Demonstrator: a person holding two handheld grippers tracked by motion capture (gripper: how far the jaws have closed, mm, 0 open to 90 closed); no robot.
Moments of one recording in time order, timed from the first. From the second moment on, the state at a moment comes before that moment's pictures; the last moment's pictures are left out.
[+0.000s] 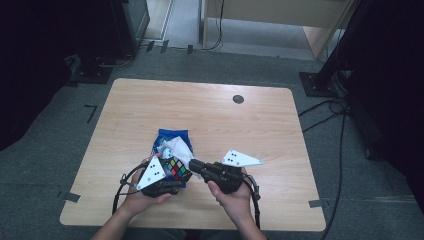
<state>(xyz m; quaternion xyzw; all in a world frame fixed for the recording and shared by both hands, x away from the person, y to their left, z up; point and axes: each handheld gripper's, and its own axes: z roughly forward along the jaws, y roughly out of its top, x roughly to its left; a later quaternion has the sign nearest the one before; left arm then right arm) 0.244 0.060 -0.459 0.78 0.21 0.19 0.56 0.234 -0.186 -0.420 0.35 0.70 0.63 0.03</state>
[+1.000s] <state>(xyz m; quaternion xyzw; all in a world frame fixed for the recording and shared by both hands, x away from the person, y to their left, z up) 0.241 0.049 -0.461 0.77 0.24 0.23 0.55 0.232 -0.166 -0.420 0.45 0.66 0.60 0.04</state>
